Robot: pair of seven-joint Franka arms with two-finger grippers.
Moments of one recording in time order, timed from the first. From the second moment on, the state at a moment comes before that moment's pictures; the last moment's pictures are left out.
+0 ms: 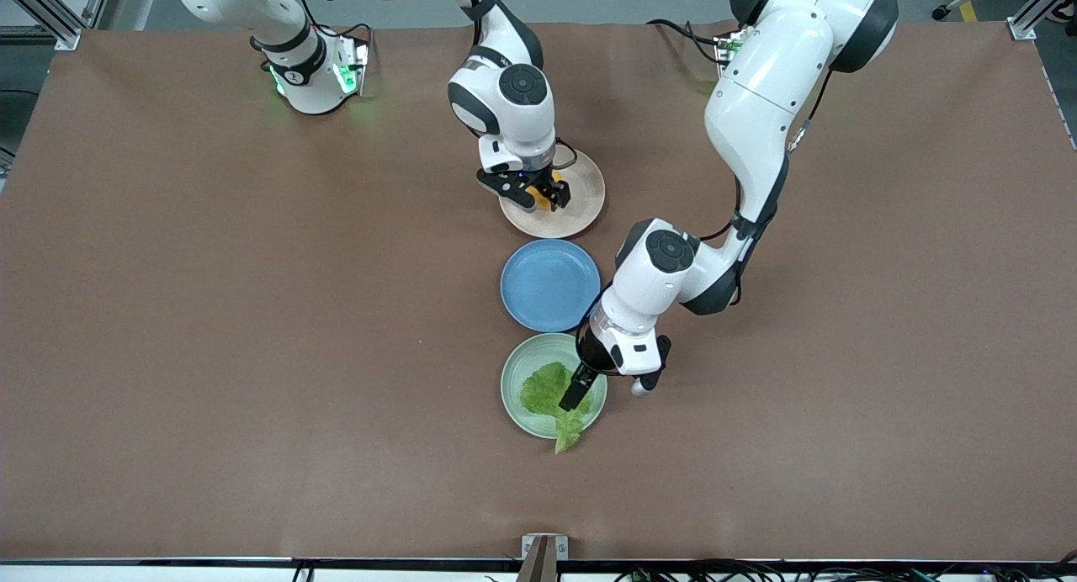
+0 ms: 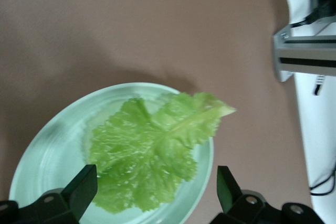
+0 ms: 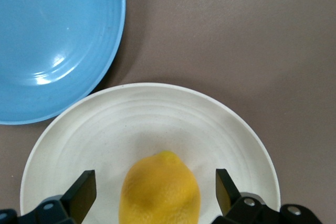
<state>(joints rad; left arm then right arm) -0.52 0.92 -0.10 -1.41 -0.06 2.87 -1.55 1.03 0.47 -0.03 -2.00 0.05 2.50 1.55</state>
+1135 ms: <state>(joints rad) -0.55 0.97 -0.06 -1.41 -0.06 2.87 -1.55 1.05 0.51 -0.04 -1.98 0.05 2.52 1.58</state>
